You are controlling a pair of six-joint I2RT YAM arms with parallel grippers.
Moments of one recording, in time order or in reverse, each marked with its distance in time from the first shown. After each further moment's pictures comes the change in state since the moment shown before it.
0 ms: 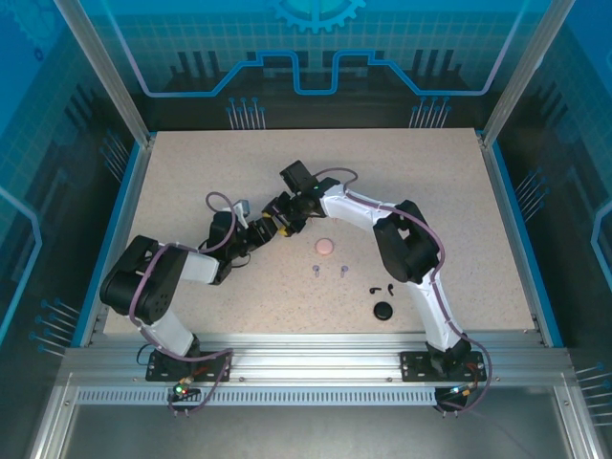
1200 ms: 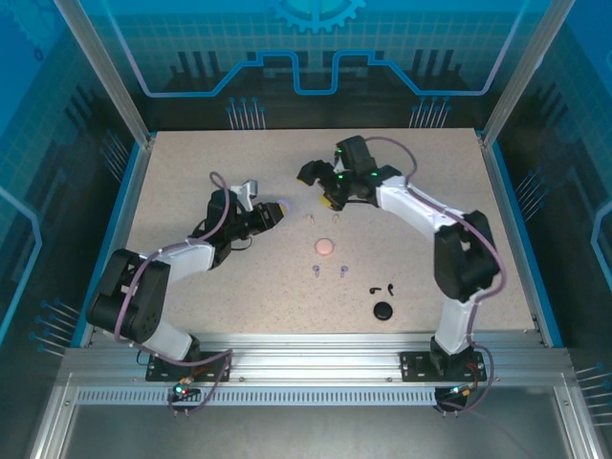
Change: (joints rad) left arm -0.001 -0.139 0.201 -0.303 0.206 0.092; right arm -0.217 -0.435 -0.369 0.177 -0.016 -0.384
